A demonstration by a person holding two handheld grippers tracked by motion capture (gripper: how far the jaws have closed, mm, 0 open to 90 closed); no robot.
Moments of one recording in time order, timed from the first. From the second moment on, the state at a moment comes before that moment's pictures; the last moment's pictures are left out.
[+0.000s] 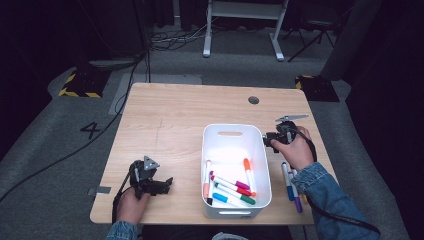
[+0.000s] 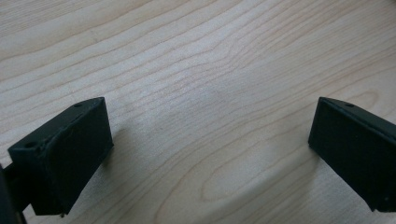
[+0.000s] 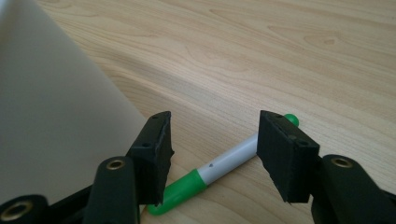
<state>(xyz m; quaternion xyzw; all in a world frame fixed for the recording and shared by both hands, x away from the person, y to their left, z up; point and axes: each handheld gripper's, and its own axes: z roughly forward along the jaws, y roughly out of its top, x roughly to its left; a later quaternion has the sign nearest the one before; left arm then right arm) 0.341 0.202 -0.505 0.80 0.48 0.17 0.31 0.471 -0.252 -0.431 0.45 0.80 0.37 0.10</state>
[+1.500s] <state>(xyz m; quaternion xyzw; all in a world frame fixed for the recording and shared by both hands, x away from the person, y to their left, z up) 0.343 0.200 -0.506 0.80 0.48 0.17 0.31 0.474 -0.250 -0.478 0.48 0.82 0.29 0.11</state>
